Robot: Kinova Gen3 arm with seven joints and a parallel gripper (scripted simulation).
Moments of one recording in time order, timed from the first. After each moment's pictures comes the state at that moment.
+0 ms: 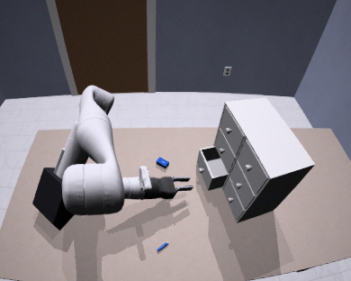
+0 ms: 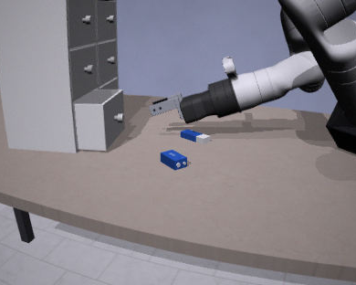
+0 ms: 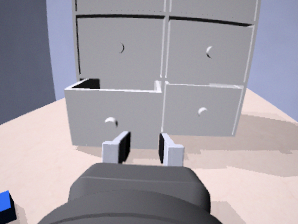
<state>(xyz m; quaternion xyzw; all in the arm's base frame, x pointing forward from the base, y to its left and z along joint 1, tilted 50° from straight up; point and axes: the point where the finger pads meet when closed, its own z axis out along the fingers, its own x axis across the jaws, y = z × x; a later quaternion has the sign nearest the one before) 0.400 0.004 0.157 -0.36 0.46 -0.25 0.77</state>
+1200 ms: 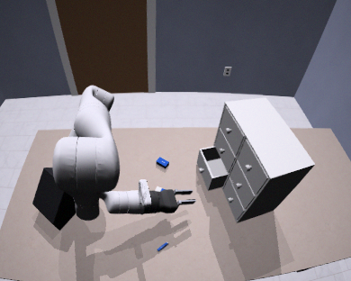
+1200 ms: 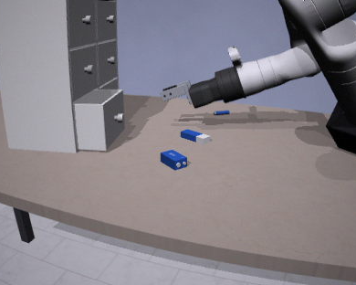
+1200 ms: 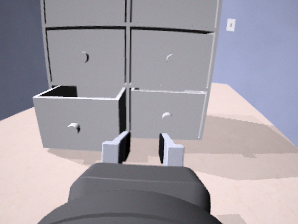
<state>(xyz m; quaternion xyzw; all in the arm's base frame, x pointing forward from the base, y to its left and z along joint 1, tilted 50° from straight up) 0.411 -0.053 0.130 -0.37 0.47 -0.25 0.76</state>
